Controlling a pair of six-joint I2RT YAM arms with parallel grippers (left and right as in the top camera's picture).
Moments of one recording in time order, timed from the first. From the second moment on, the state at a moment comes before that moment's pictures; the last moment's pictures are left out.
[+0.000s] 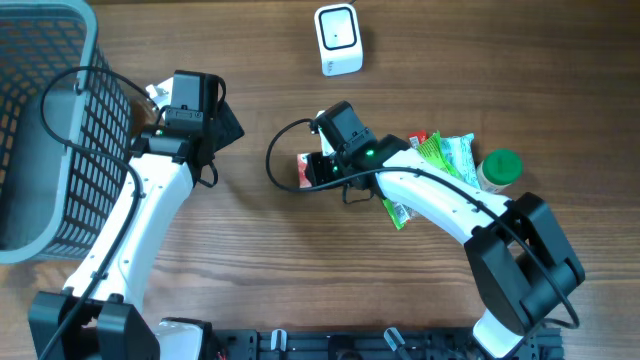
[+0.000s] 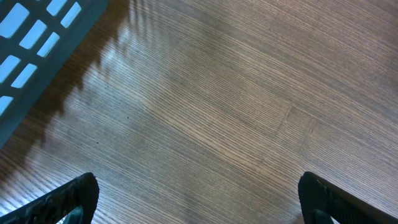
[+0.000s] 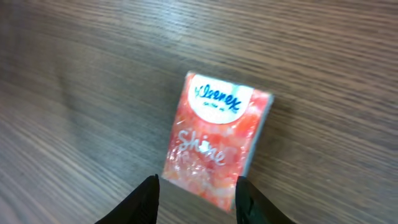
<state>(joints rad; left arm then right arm) -0.15 1.49 1.13 -0.71 -0.31 -0.63 0.66 1.84 1.18 -0.42 -0.19 0.42</state>
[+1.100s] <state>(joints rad) -0.15 1.49 1.13 -0.71 -0.30 -0.63 0.61 1.94 1.18 -0.30 -0.28 0.51</state>
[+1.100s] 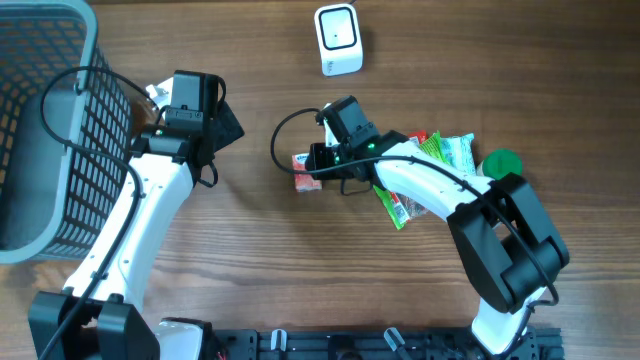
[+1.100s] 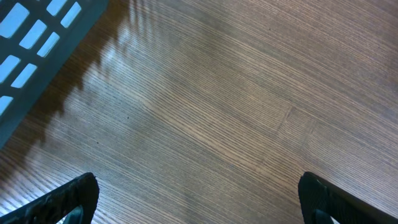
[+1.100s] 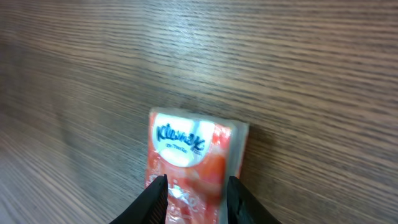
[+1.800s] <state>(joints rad) -0.15 1.49 1.13 -0.71 -0.31 -0.63 0.61 1.94 1.11 -0.22 -0.27 0.52</state>
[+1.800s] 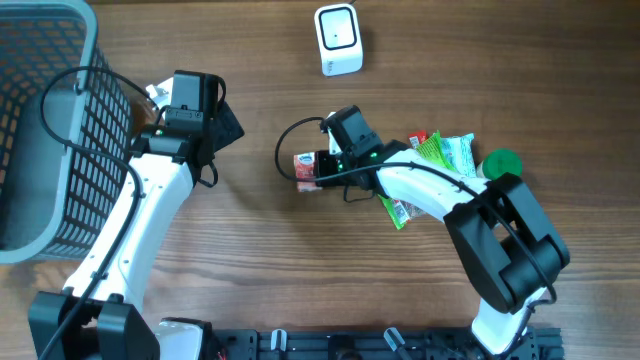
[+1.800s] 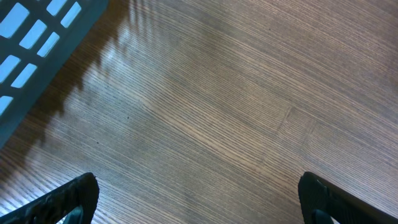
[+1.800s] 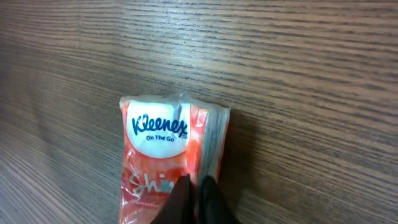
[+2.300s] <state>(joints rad) -0.15 1.49 1.13 -0.71 -0.30 -0.63 0.53 1.51 1.15 -0.63 -0.17 0.40</state>
